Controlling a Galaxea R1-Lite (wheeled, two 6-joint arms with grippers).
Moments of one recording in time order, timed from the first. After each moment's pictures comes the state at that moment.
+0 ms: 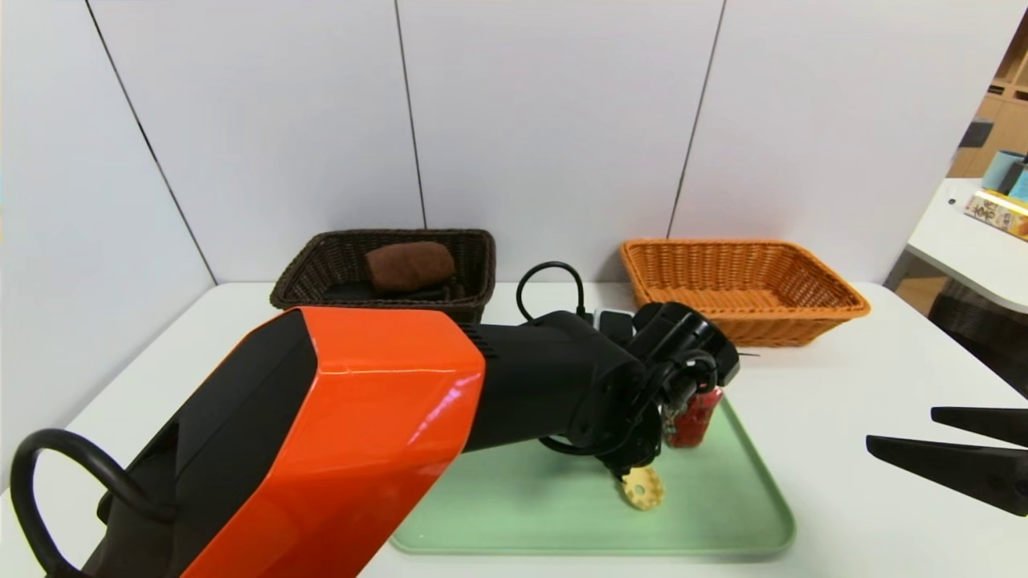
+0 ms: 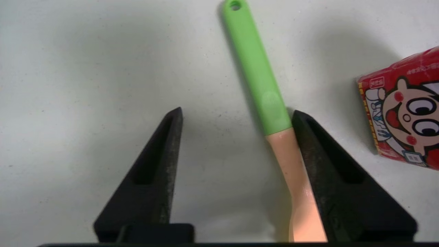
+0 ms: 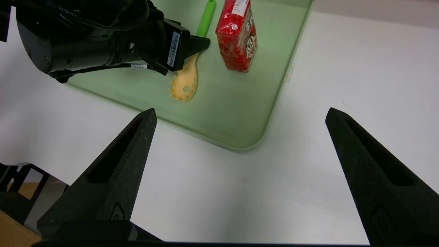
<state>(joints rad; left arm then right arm) -0.99 2.36 -1.94 0.52 0.46 -0.60 0.21 1.00 -0.77 0.33 0.26 0.07</state>
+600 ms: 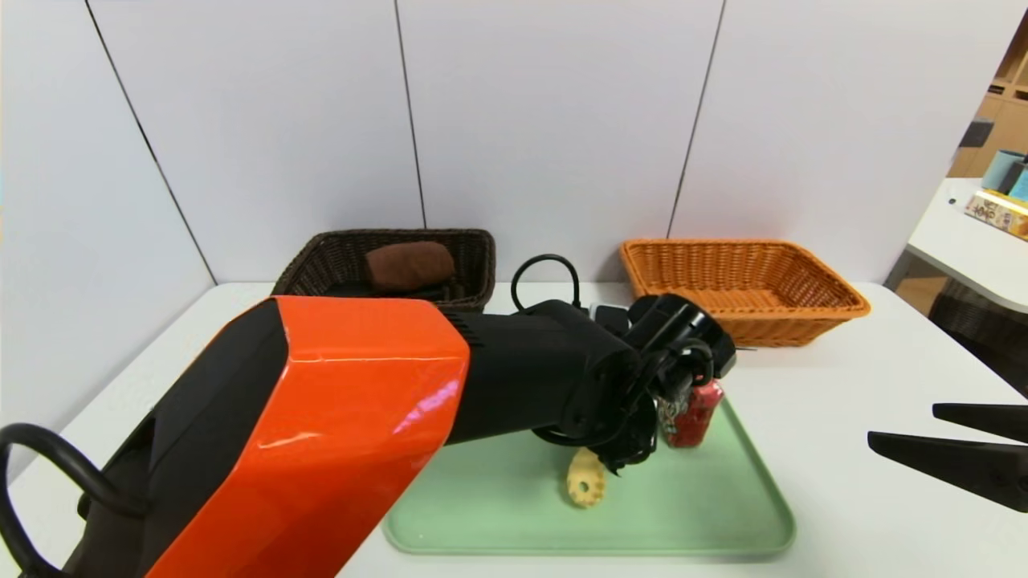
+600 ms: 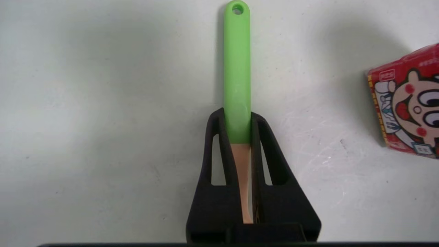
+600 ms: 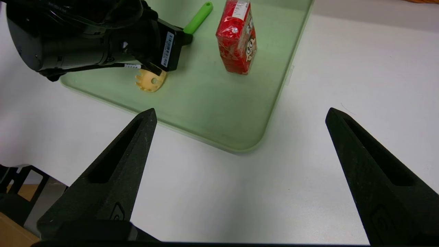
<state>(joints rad) -0.99 2.34 -1.94 0.54 0.46 -0.60 0.21 1.00 -0.78 0.33 0.26 0.07</state>
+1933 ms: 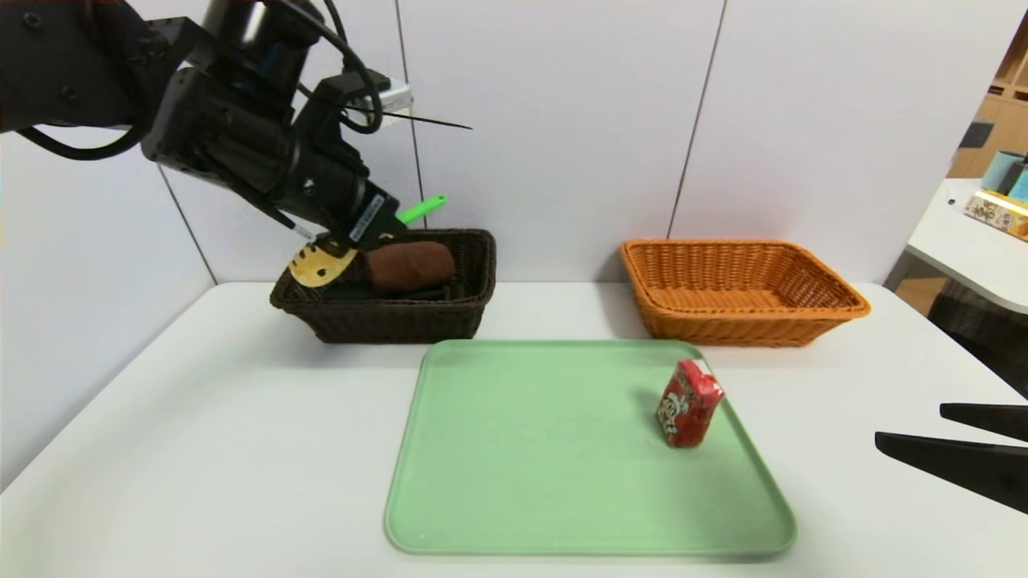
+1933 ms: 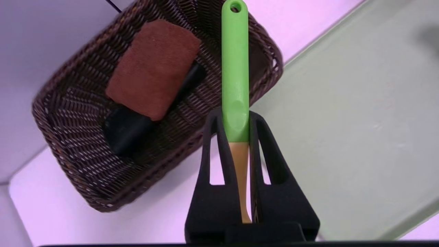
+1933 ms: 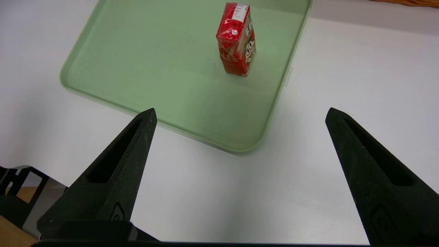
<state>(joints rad) -0.40 1.85 -1.94 0.69 -0.08 0.36 0.21 0.98 -0.78 0.33 0.25 0.07</state>
